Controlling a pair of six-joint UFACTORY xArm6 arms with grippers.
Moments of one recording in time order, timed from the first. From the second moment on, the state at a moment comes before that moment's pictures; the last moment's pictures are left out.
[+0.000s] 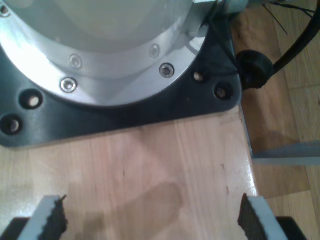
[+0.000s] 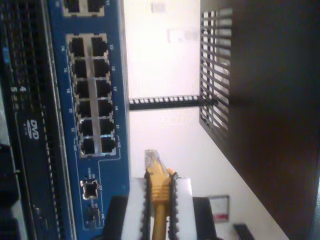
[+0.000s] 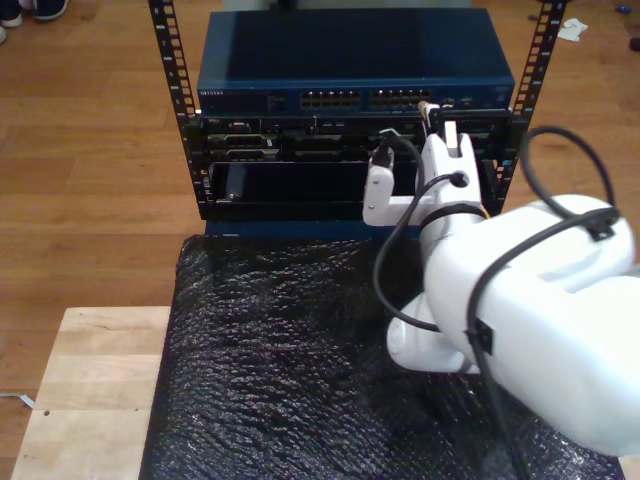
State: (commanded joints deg) left arm 79.7 -29.4 -6.0 6.5 61.8 -185.4; right arm 24.9 33.8 -55.4 29.1 -80.0 -101.1
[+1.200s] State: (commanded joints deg) left arm 79.7 -29.4 -6.0 6.5 61.8 -185.4; right arm 25.6 44.4 -68.4 34.3 -80.0 -102.0
